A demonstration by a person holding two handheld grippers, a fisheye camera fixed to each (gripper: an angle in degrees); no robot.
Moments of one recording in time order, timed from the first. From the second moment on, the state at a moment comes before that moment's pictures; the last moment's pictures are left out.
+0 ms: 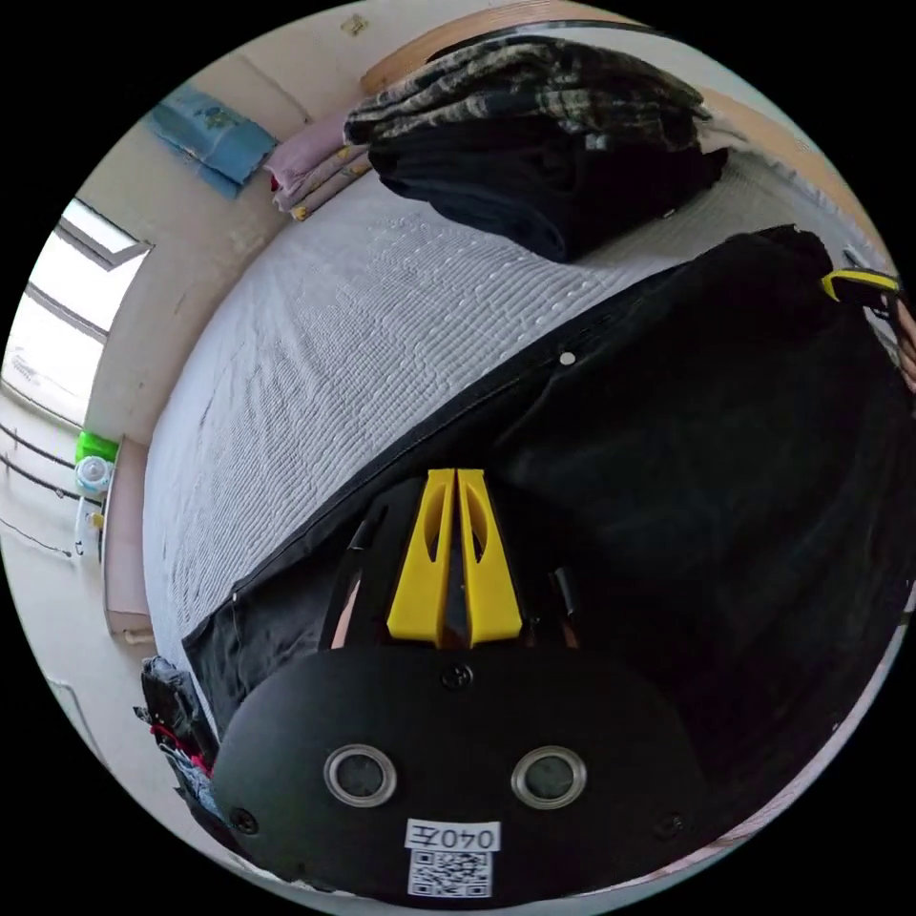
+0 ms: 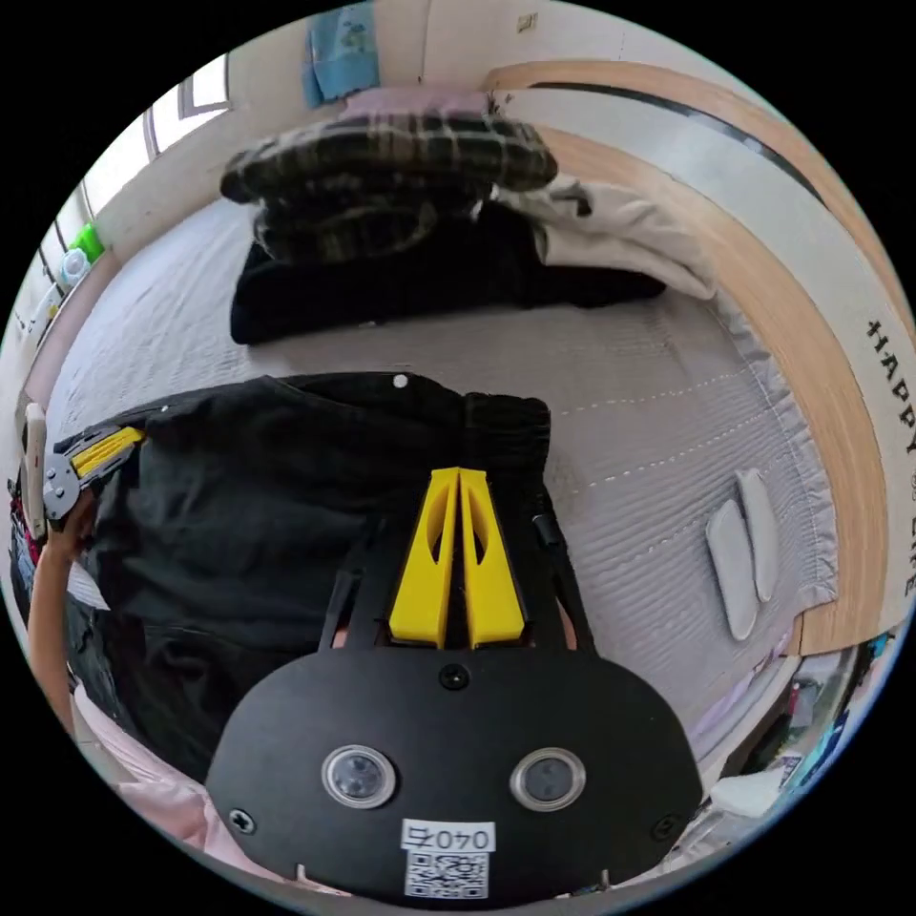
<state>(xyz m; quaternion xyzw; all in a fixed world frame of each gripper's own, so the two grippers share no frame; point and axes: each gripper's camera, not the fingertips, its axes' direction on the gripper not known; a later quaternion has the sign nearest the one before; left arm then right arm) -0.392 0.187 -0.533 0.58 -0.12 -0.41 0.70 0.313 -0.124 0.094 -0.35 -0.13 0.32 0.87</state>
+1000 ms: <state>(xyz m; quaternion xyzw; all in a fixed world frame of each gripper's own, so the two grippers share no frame) -0.075 0.265 -0.554 0.75 -0.04 0.03 0.66 0.344 0.028 -0.169 -0.35 -0.07 0.28 0.89</state>
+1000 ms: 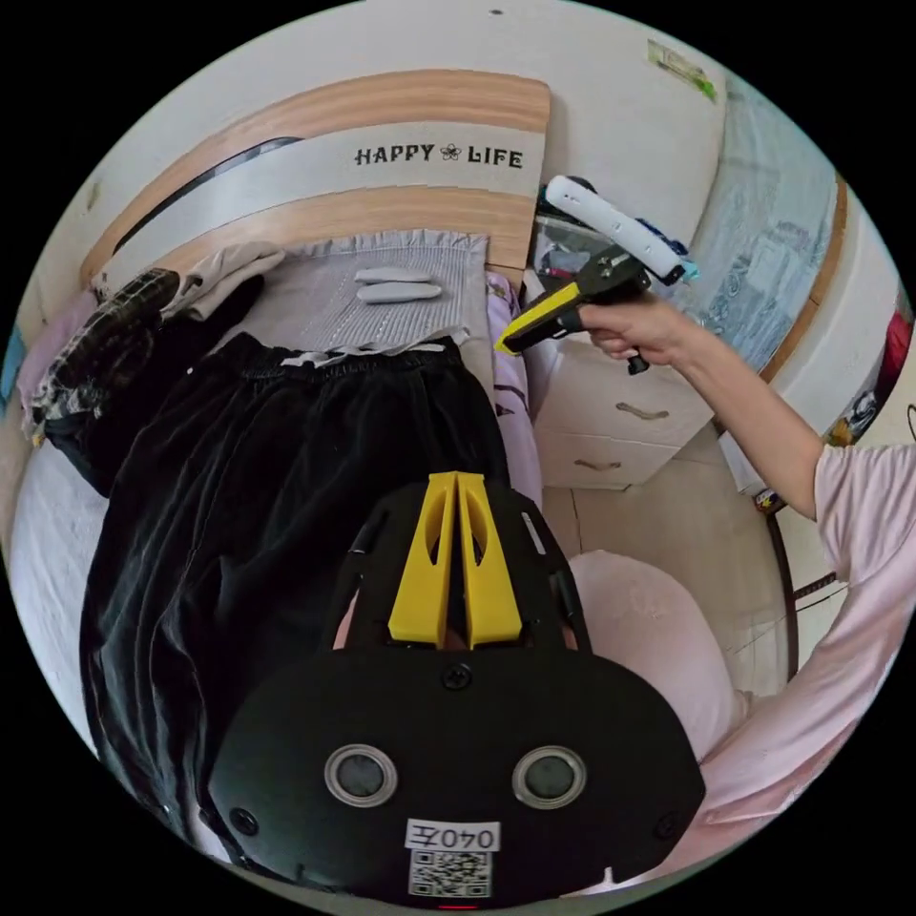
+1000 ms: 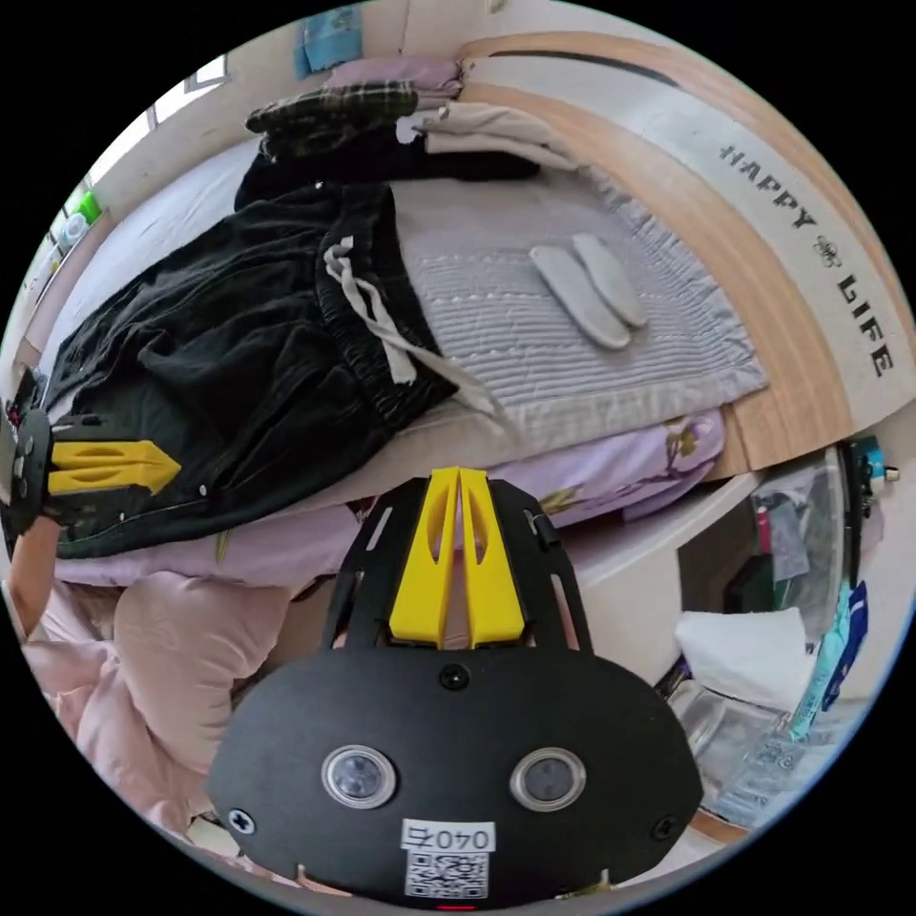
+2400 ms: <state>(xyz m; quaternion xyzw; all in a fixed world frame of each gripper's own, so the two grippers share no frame) -0.052 0.447 -0.239 0.74 -0.10 -0.23 0.62 0.363 -0.135 -0.100 -0.30 -0.21 0.20 0.91</state>
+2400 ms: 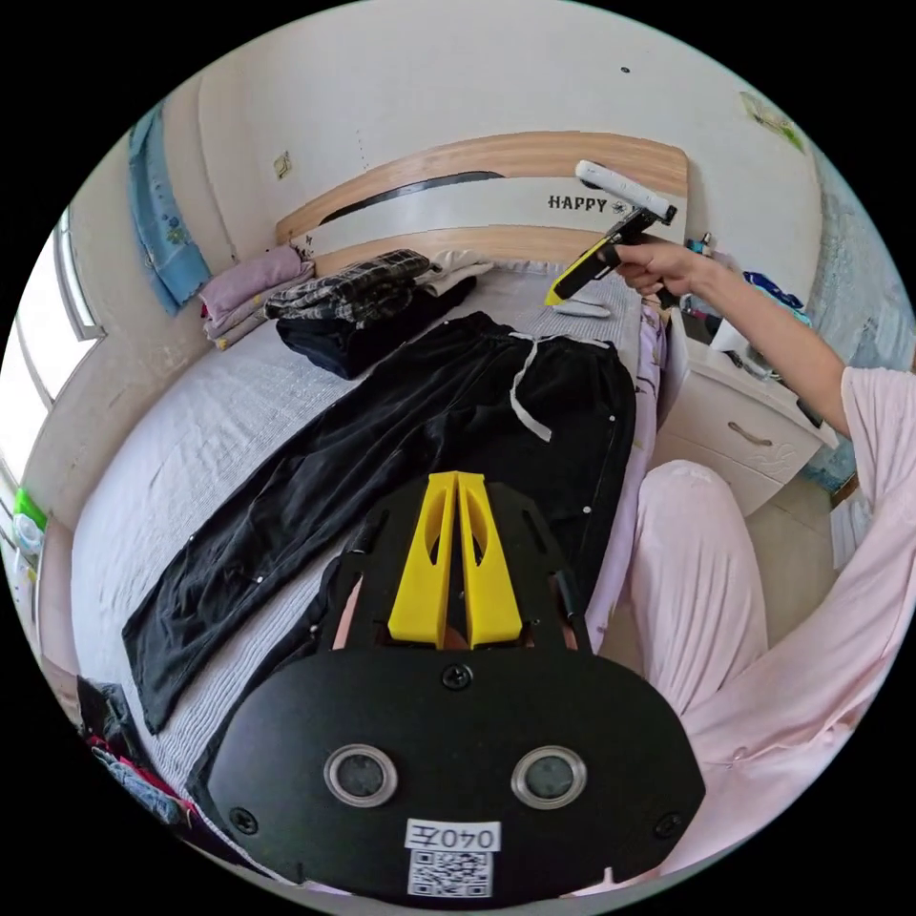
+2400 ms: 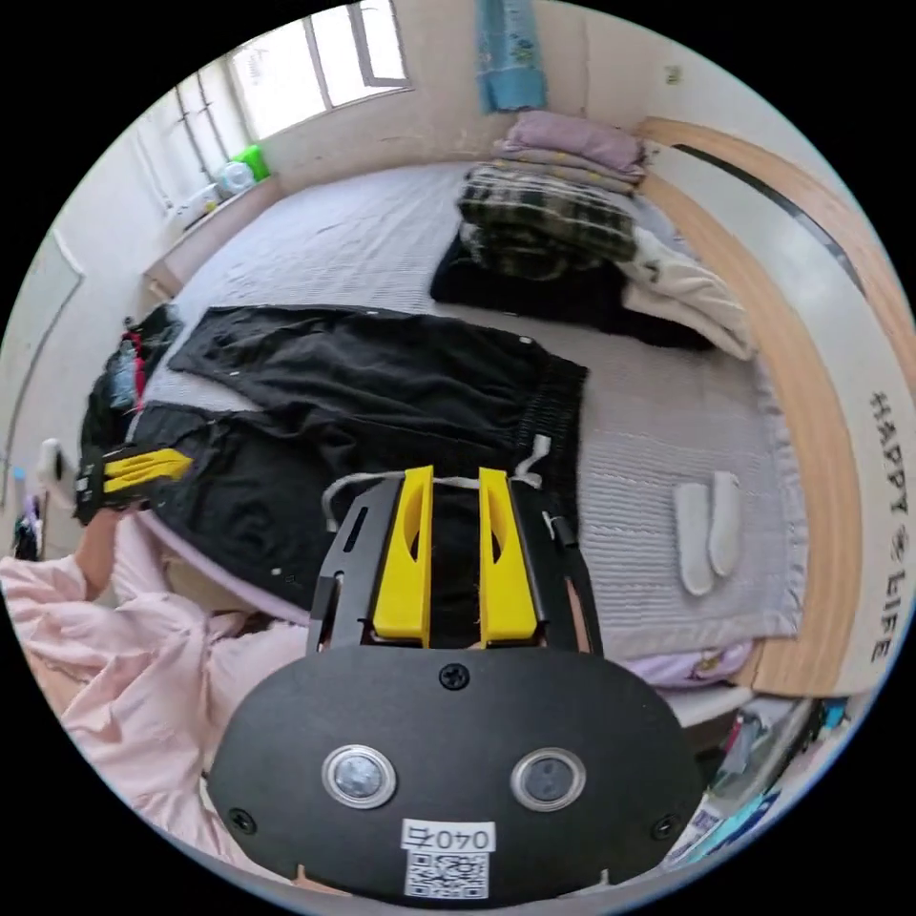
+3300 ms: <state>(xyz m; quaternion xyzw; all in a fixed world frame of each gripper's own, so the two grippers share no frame) -0.049 0.293 -0.211 0.70 -0.12 -0.21 0.68 0.271 -0.155 -0.028 -0.31 -0.30 0.19 0.88</state>
